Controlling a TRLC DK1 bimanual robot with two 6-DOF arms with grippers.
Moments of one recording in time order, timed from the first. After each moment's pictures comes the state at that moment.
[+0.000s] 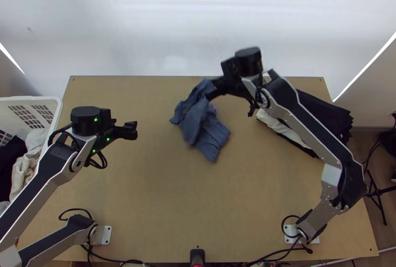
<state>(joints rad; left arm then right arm) -0.31 1.08 0.97 -0.49 -0.05 -0.21 0.58 1.77 1.77 -0.58 -0.06 0.03</state>
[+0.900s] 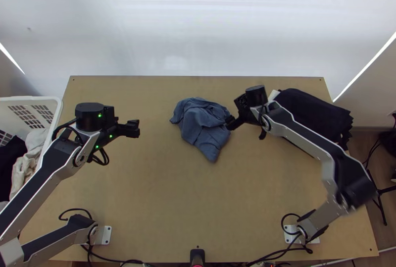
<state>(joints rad) -0.31 1.13 1.00 -0.49 -0.05 -0.19 0.46 1.72 1.22 -0.30 -0.03 -0.22</state>
